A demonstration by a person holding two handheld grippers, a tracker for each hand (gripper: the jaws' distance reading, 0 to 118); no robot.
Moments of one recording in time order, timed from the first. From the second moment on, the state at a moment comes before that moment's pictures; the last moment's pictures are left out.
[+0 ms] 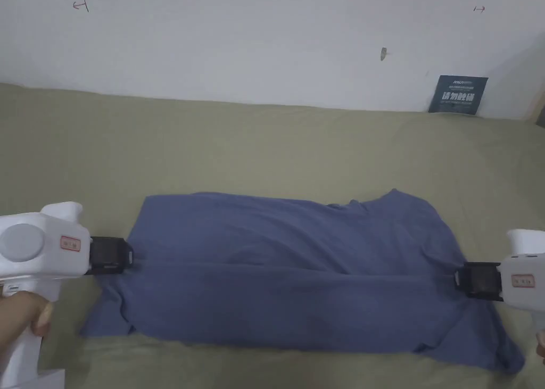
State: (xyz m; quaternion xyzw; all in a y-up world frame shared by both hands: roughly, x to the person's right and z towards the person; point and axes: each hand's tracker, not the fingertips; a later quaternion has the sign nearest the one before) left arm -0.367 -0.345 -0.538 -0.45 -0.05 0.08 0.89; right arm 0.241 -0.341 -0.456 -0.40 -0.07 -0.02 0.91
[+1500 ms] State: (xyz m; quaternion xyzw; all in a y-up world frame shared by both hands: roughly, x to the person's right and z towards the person) left arm -0.348 -0.374 -0.478 -0.47 -0.05 0.03 0.88; right arm 0.238 -0.366 -0.387 -0.46 -0.10 -0.04 0.88
